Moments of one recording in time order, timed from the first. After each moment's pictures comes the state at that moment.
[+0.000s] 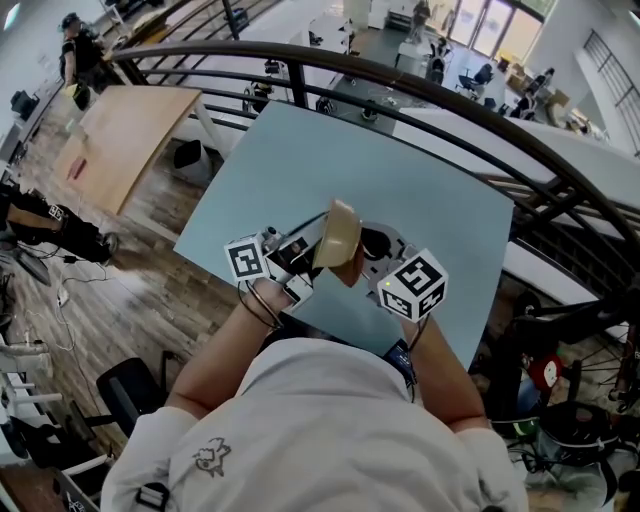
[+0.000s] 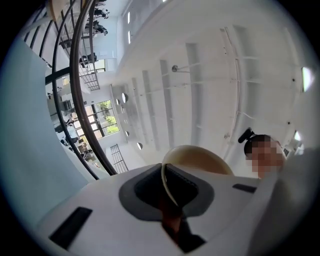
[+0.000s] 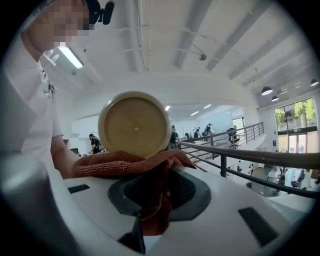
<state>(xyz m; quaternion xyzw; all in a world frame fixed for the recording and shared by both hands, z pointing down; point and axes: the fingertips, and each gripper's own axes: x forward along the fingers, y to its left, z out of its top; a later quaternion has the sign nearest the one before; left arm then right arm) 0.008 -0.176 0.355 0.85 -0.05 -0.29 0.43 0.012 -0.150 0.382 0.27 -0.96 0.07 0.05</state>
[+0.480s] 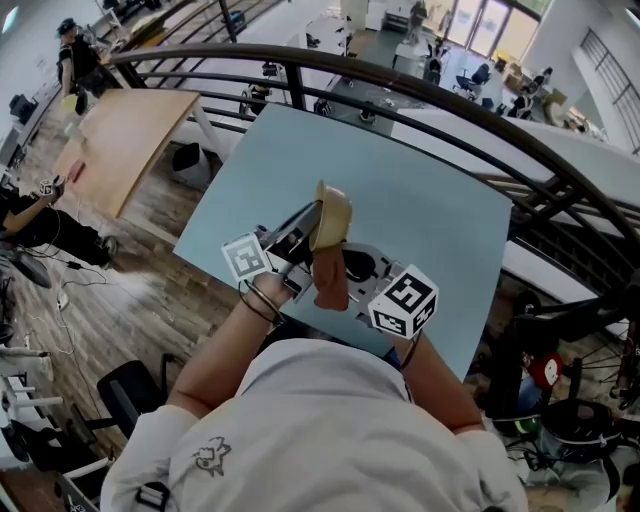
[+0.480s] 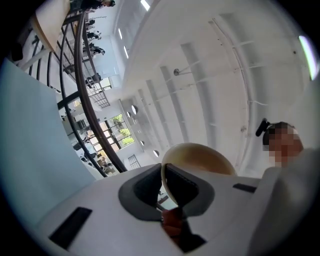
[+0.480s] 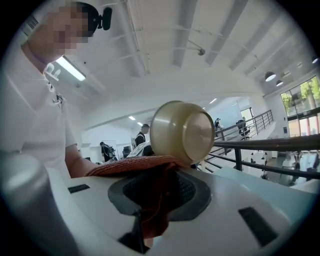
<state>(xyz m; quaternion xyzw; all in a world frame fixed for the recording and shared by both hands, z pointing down) -0.012 -0.206 0.378 0.86 -0.18 -0.26 0.40 -0.016 -0.104 0.381 0.21 -0.97 0.12 0.03</state>
